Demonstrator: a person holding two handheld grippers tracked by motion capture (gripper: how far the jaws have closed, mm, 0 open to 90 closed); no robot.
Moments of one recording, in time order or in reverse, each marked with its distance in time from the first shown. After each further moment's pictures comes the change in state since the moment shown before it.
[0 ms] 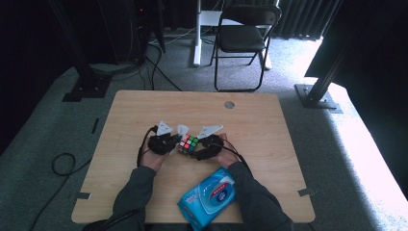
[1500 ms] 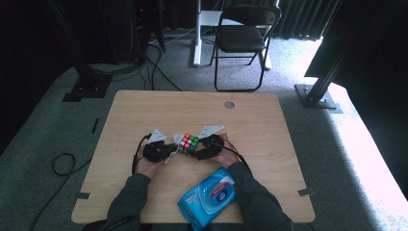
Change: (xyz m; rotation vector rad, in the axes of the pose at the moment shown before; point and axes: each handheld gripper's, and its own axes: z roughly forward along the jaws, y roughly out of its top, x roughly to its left) left arm 0.011 -0.035 -0.004 0.012 -0.106 -0.054; right arm -0.001 -0.001 -0.001 -0.012 -0.009 0.002
